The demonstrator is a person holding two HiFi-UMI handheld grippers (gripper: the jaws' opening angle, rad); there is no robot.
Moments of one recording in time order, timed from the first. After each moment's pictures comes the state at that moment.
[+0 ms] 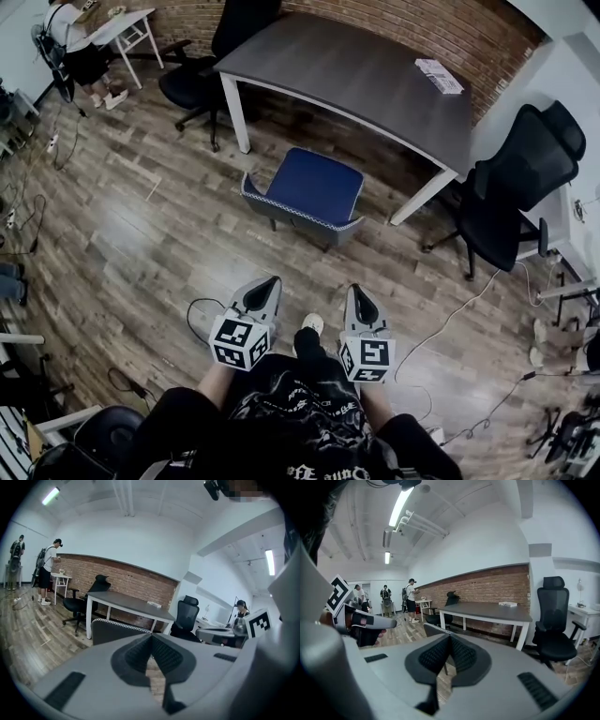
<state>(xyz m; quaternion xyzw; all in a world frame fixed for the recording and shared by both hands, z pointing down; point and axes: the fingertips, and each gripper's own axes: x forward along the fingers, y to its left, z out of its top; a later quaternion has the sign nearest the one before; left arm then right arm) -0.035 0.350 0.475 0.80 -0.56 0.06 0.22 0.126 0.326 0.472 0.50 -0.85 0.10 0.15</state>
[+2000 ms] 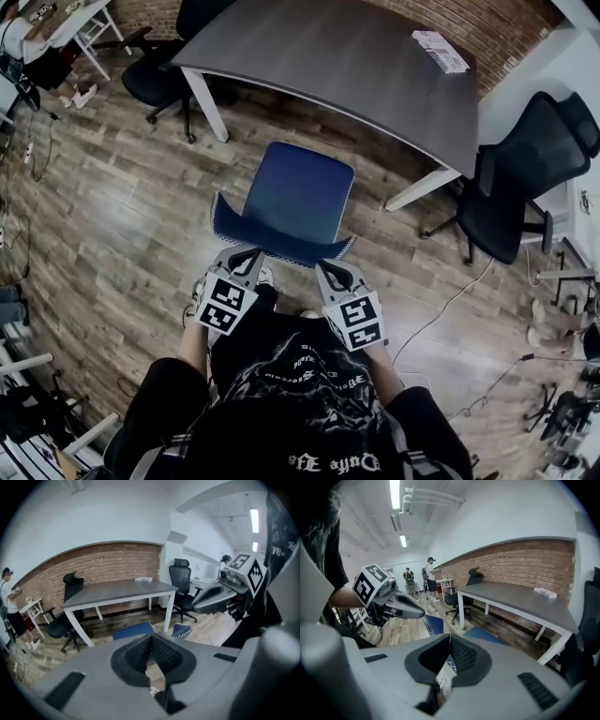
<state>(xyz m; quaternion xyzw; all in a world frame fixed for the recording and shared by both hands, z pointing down) -0.067 0.162 0.532 0.83 -0.44 0.30 0.15 0.049 0.166 0.523 0.32 -0.89 0.14 0.28</state>
